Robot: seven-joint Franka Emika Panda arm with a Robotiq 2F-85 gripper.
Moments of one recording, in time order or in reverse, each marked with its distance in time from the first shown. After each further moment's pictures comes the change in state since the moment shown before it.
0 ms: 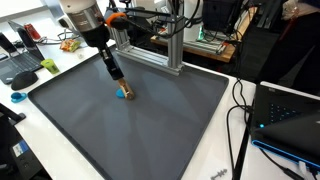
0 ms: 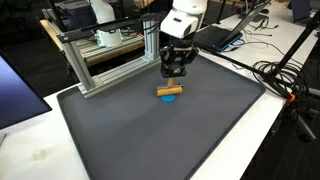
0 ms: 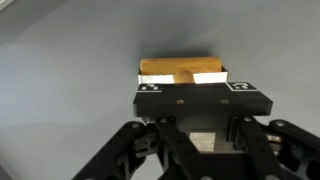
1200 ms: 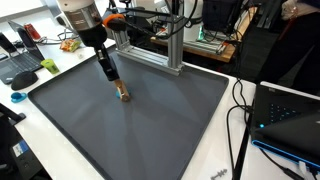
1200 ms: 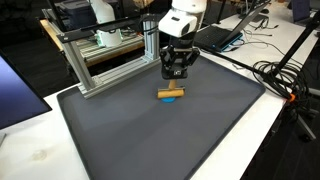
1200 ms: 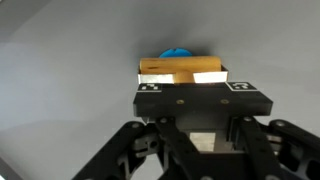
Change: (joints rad) arm 0.001 0.003 -0.010 -0.001 0.000 0.046 0.056
